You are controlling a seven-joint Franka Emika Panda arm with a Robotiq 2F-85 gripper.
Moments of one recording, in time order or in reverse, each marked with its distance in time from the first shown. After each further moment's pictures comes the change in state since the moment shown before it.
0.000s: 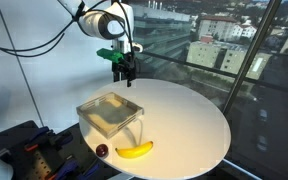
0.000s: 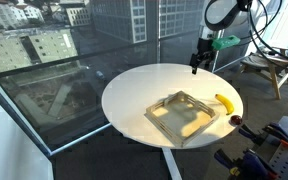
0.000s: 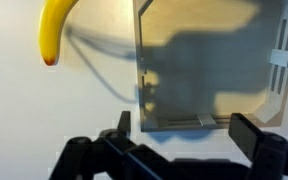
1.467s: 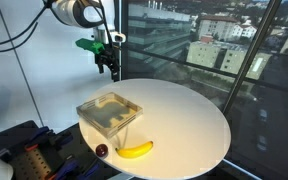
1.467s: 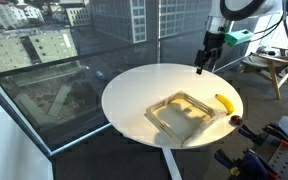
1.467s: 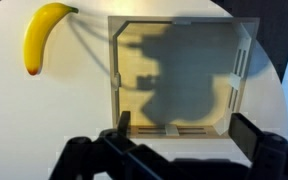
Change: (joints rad) arm 0.038 -0.229 0.054 -0.180 0.032 -0.019 0.002
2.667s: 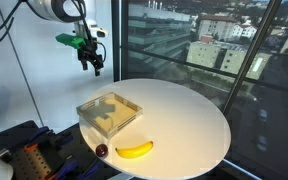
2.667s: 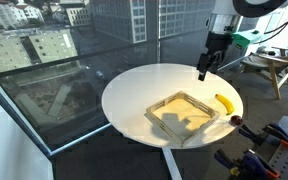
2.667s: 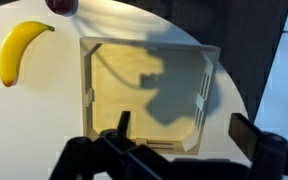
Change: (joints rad) arm 0.070 -0.138 0.061 -0.109 0.036 -0.038 0.047
